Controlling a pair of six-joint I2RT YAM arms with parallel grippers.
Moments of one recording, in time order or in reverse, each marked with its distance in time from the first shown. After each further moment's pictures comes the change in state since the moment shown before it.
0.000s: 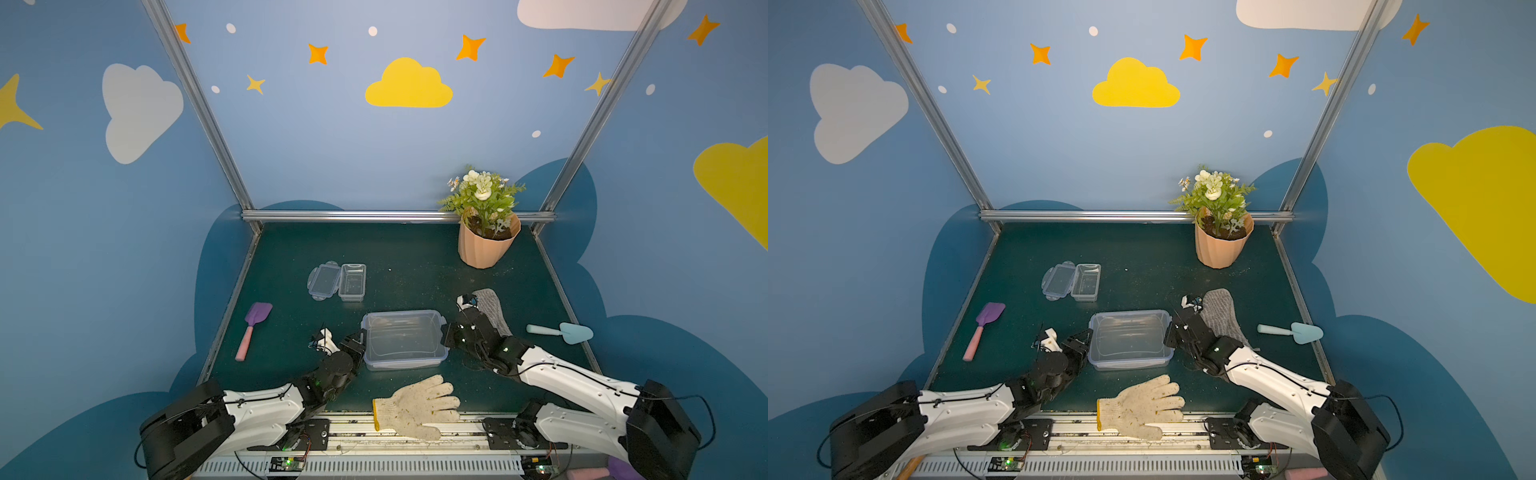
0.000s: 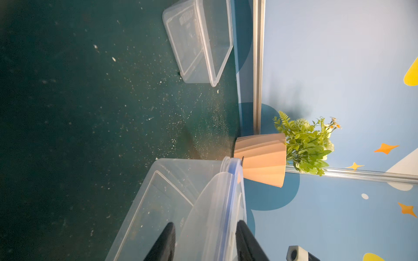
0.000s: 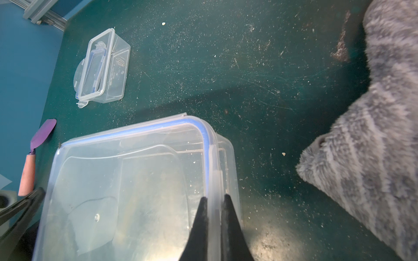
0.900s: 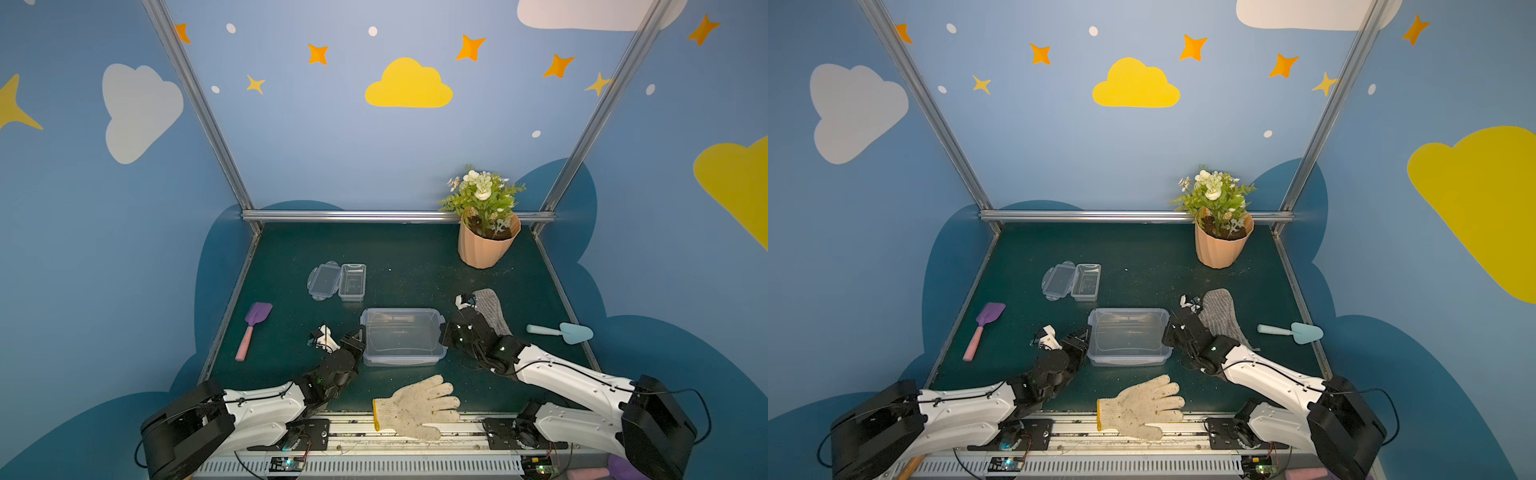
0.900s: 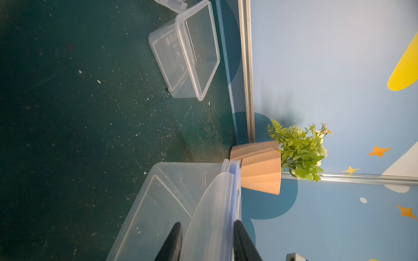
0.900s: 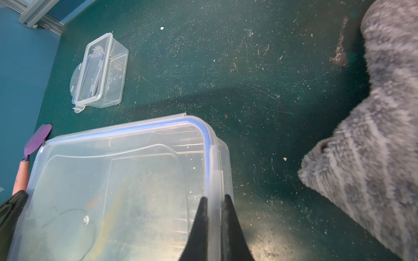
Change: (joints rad) left arm 0.000 0.020 0.028 -0.003 -0.051 0.034; right arm 0.018 0.021 0.010 0.012 0.036 0.012
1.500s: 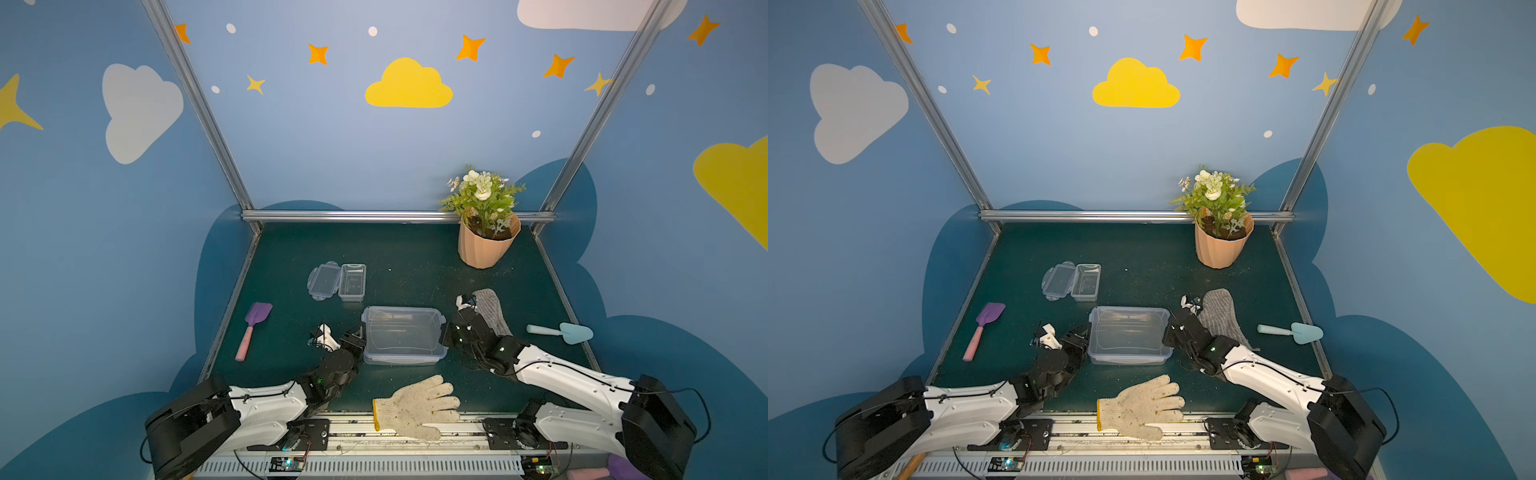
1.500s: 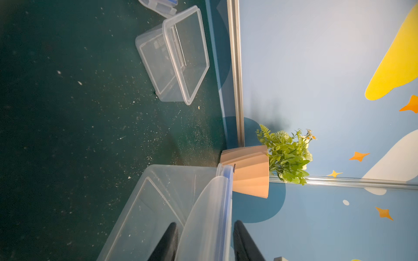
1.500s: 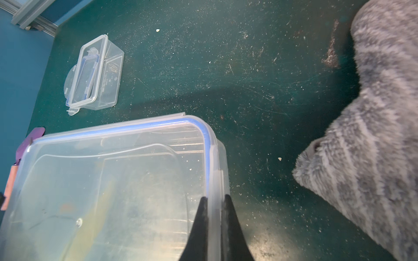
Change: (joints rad) left arm -0.001 0.024 0.000 0.095 -0.026 0.006; right arm 0.010 0.011 0.002 -0.008 0.031 0.006
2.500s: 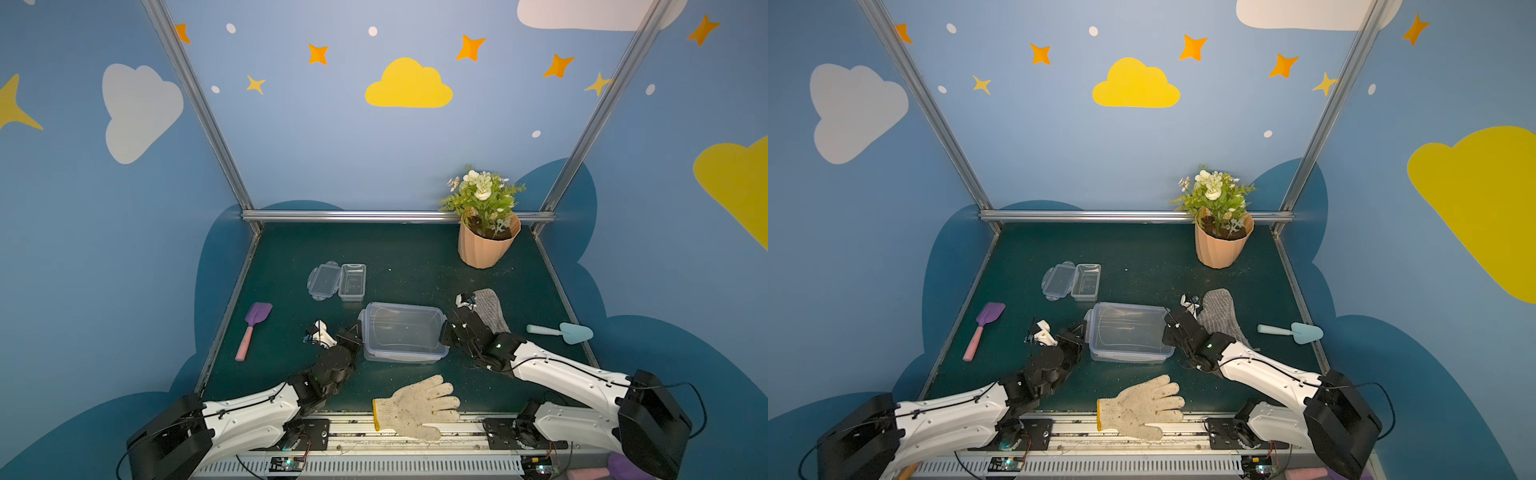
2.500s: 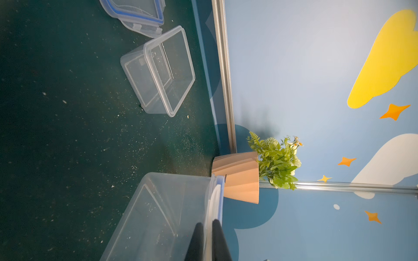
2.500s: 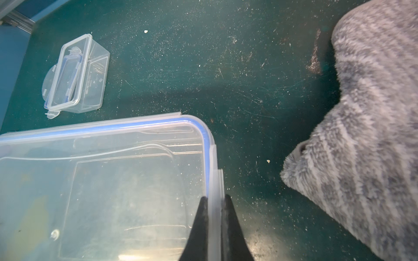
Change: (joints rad) left arm 0.010 -0.173 0.053 -0.237 -0.013 0.012; right arm 0.014 0.029 0.050 -0.068 0.056 -0.008
